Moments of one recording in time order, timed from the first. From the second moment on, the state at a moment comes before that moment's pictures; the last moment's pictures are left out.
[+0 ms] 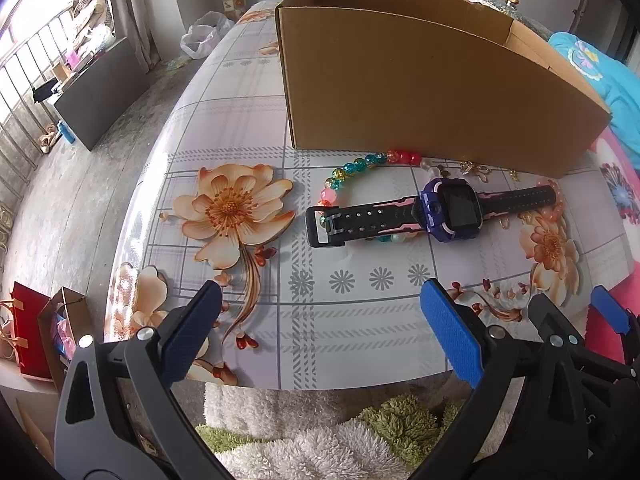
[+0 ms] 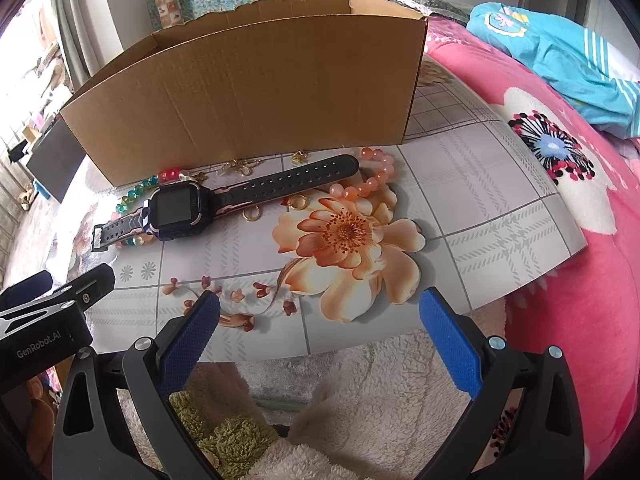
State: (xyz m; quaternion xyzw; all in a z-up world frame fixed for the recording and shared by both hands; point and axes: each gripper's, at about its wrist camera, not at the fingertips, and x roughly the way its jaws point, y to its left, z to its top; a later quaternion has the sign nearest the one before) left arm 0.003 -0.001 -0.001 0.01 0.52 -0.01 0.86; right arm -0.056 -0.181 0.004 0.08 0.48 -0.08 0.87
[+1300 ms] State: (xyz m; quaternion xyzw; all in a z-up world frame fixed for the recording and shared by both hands) left arm 0.002 0.001 -0.002 0.01 0.52 -0.01 0.86; right arm -0.053 -0.181 0.010 0.07 0.47 -0.09 0.88
